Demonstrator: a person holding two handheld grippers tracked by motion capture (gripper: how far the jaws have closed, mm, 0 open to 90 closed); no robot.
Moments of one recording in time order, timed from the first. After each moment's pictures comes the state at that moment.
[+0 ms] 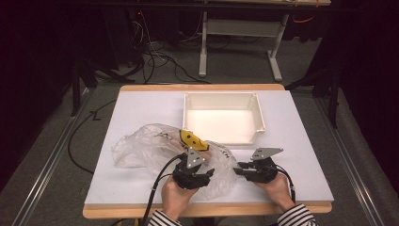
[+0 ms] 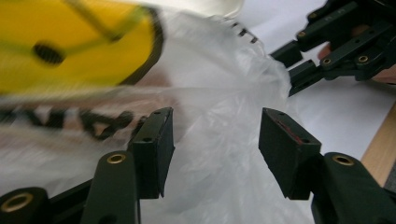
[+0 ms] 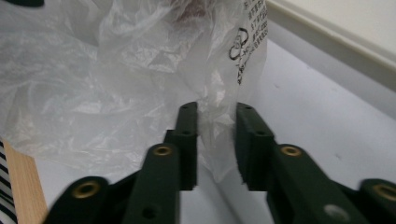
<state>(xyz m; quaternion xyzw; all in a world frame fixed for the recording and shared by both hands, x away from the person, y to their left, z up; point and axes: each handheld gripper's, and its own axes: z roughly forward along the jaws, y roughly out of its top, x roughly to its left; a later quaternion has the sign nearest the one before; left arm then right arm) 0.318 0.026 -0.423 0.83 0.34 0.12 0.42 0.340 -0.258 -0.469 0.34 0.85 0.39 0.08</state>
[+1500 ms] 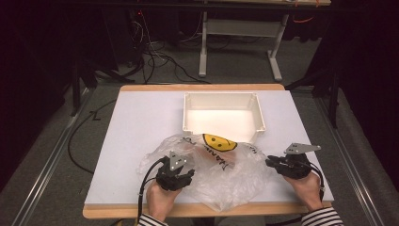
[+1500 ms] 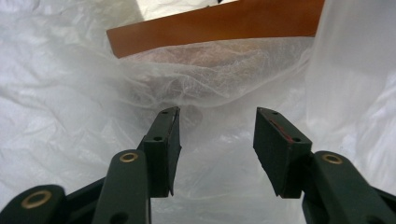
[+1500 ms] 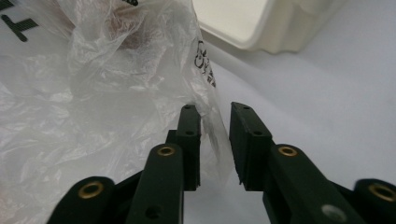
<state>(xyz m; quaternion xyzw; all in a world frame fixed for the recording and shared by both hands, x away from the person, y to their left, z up) 0.319 0.062 -0.444 0.82 0.38 0.16 0.39 0.328 -0.342 -0.443 0.42 0.81 0.37 0.15</state>
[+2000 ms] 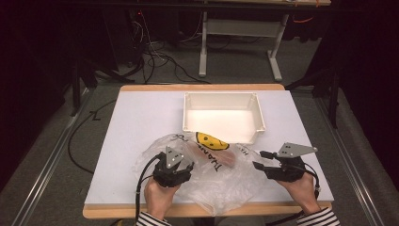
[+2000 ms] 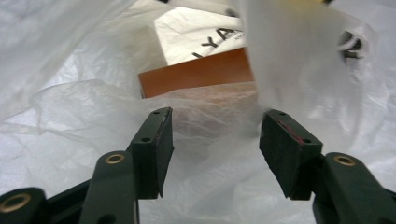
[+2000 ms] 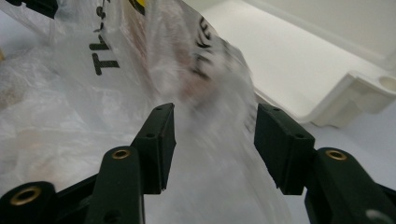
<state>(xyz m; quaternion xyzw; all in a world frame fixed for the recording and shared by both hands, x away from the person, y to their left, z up) 0.323 0.067 -0.423 0.80 0.39 0.19 0.40 0.313 -0.301 -0.405 0.34 0.83 0.42 0.17</state>
